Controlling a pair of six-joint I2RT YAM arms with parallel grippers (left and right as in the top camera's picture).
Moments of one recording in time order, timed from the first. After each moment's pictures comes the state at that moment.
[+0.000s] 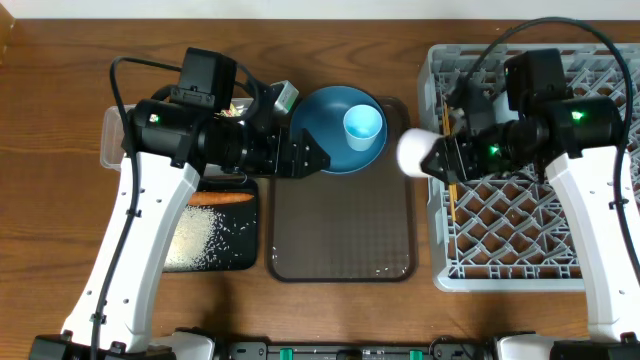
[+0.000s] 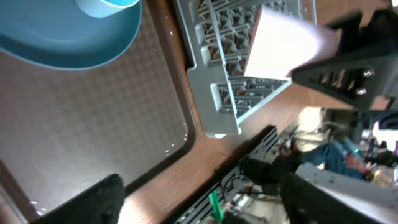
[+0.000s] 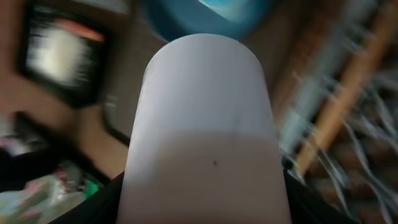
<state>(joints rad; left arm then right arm) -0.22 1.49 1.55 -1.25 0.76 -0.15 0.14 1.51 1.55 -1.34 -0.41 -0.10</state>
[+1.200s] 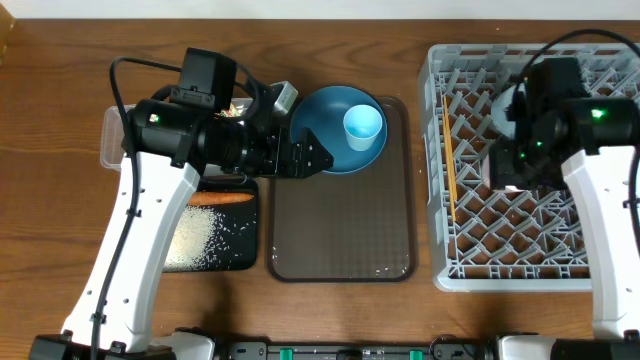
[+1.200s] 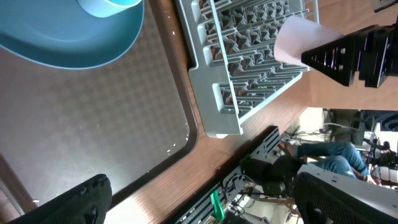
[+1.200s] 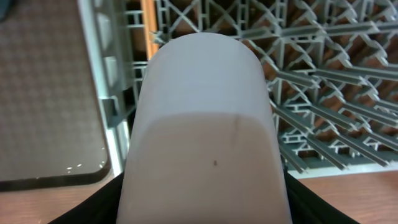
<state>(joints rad) -0.22 1.49 1.55 -1.25 0.76 -0.15 0.04 1.51 1.55 -1.46 0.09 0.10</state>
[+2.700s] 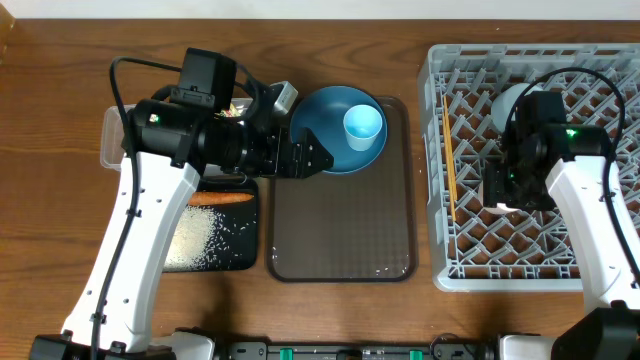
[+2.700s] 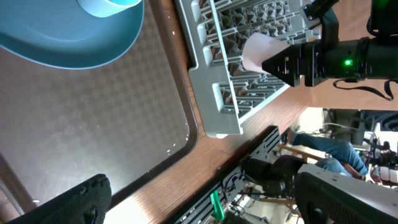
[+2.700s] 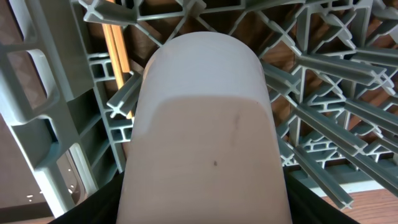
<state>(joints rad) -0.22 1.49 1.55 -1.25 0.76 -0.15 -0.01 1.51 1.24 -1.22 0.09 0.10</state>
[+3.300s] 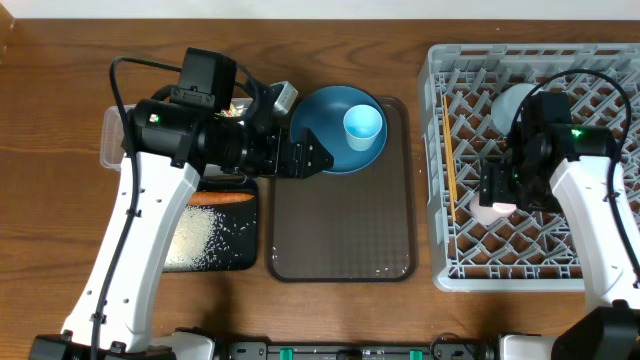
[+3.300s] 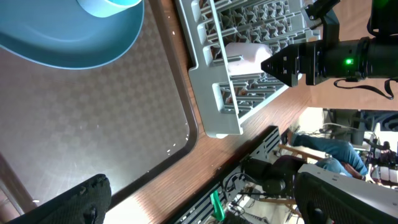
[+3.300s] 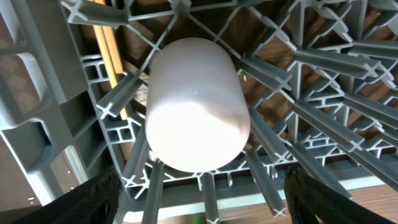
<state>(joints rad) -0.22 1.49 1.55 -1.25 0.76 -0.15 -0.03 1.51 1.24 -1.22 0.08 0.11</state>
